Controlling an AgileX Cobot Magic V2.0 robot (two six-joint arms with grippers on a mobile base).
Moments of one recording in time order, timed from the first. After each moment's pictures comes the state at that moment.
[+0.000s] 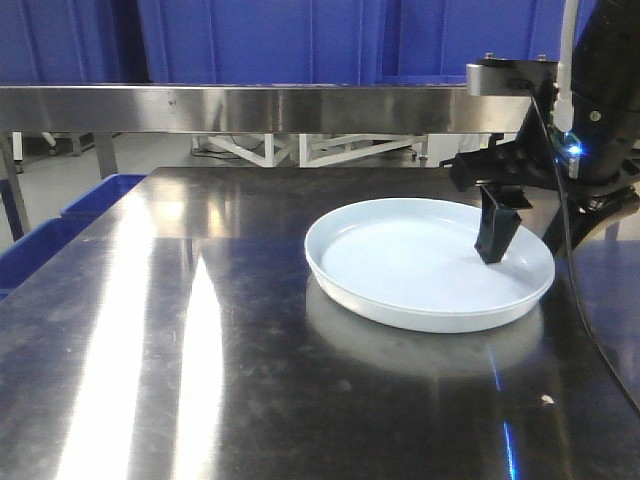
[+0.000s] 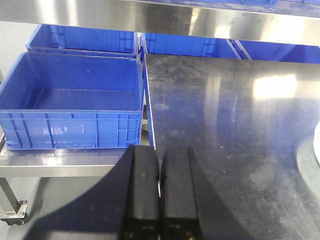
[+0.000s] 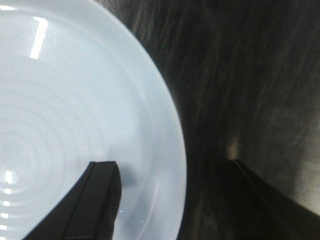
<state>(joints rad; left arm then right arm) -0.22 0.71 -0.35 -0.10 0.04 -0.02 0.24 1.72 -1.11 0.05 0.62 0.10</state>
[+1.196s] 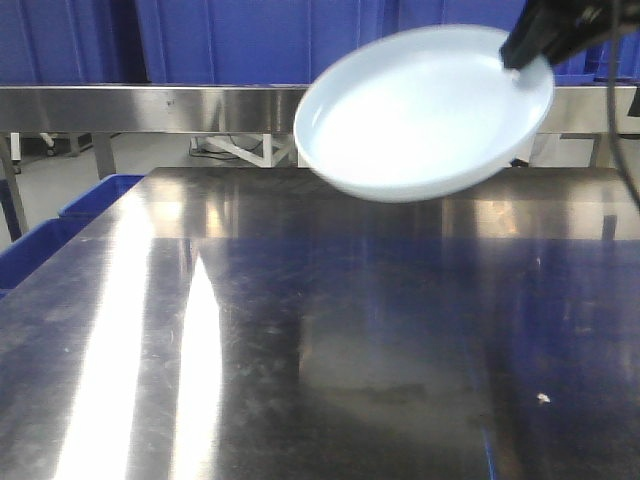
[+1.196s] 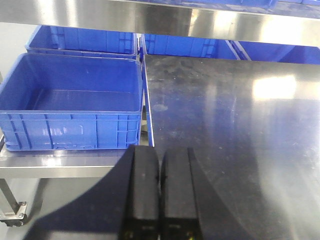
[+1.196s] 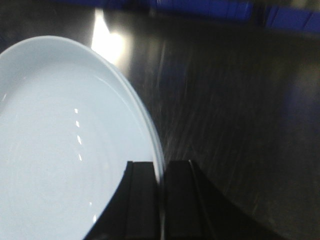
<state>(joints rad) -0.22 0.71 -0.35 -0.10 0.04 -0.02 0.24 1.38 -1.10 0.05 0.45 0.10</state>
